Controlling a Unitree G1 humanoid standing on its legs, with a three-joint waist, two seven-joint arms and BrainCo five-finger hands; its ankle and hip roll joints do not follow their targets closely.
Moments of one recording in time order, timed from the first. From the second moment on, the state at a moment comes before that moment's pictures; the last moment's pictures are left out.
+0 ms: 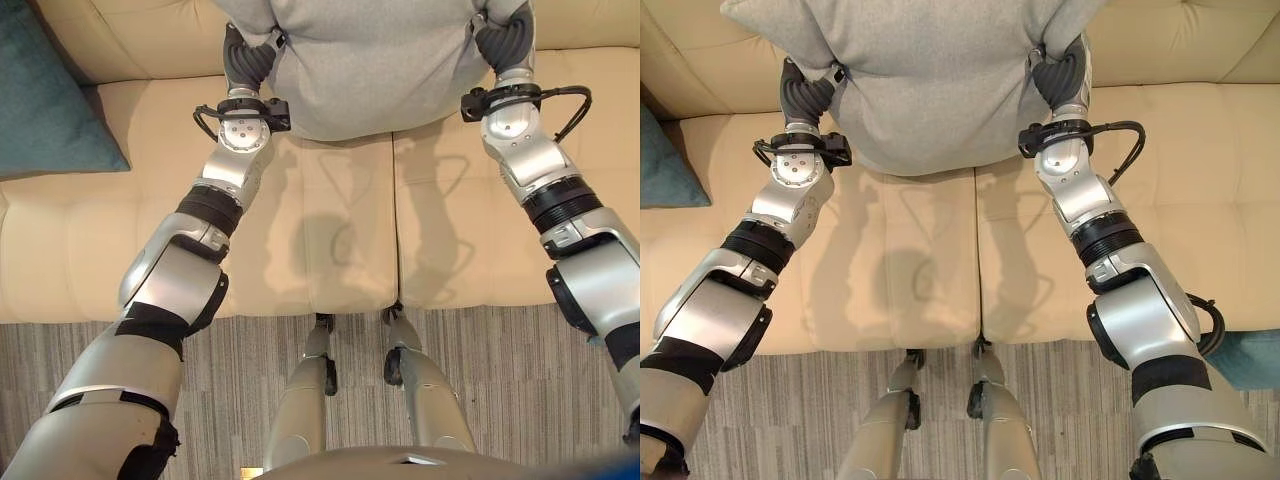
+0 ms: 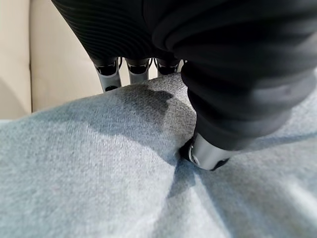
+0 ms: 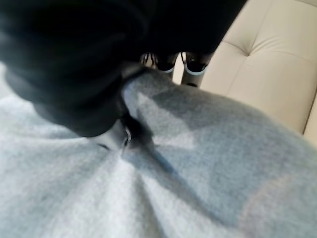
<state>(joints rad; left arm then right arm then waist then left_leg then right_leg) -1.19 0.48 -0.50 0.87 -0.62 -0.27 0.43 -1.22 -0.52 0.50 0.77 0.22 -0.13 -0.55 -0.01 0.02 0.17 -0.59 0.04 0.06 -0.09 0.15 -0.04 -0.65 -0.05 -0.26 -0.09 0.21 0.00</state>
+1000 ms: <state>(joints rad) -1.20 0.76 -0.51 0.87 -0.70 -0.27 0.32 -1.38 -0.77 0.72 0.87 0.22 -0.06 -0.46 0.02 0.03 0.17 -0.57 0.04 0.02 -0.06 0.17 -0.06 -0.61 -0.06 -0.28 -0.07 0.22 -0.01</state>
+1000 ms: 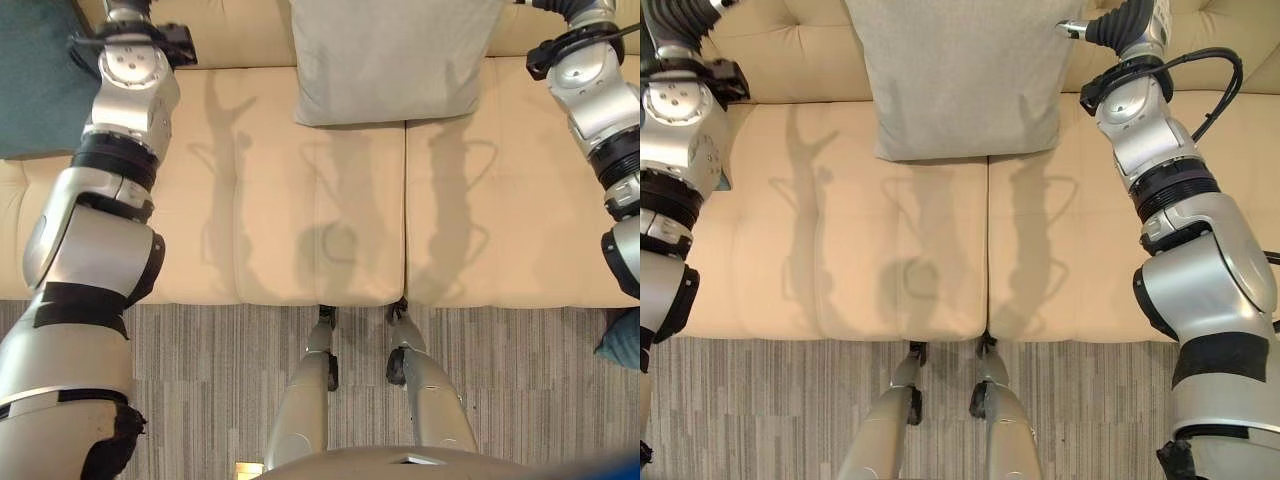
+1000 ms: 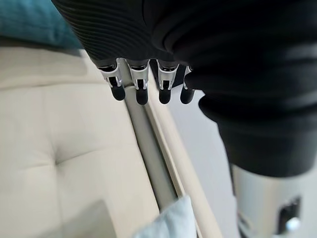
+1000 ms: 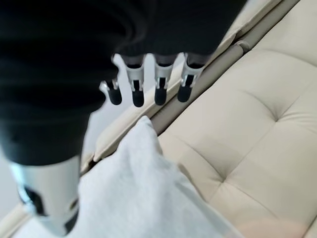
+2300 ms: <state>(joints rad) 0.03 0.26 -0.13 1.28 -0.01 -0.09 0.04 -0.01 -0.37 0.15 1.24 -0.10 -0.07 -0.14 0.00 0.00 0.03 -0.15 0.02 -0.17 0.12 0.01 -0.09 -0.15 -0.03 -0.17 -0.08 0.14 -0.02</state>
